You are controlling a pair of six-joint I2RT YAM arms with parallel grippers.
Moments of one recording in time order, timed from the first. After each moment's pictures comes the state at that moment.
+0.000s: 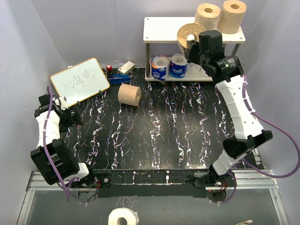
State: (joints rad) left arm 0.49 1.34 1.01 -0.89 0.24 0.10; right arm 0.38 1.64 2.15 -1.00 0.31 2.07
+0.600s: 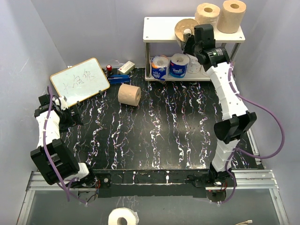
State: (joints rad) left arm 0.49 1.34 1.01 -0.89 0.24 0.10; right arm 0.29 1.87 2.28 -0.86 0.23 2.08
